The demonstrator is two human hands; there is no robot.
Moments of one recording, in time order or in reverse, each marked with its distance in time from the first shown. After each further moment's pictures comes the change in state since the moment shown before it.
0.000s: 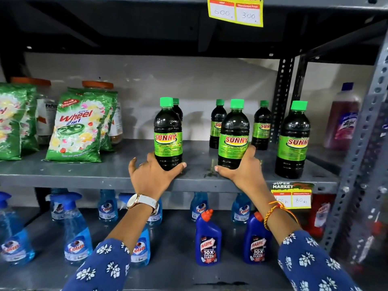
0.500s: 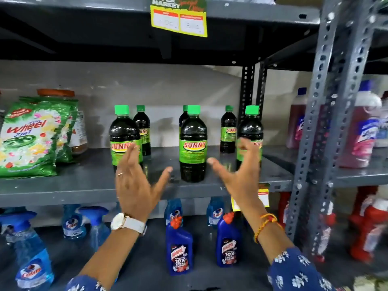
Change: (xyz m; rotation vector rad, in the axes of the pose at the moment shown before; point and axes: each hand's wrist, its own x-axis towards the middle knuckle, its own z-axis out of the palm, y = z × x) left_hand -0.033 0.066 -0.002 -0.340 0.381 0.314; right_hand -0.017 0.026 -0.059 0.176 0.433 -0.313
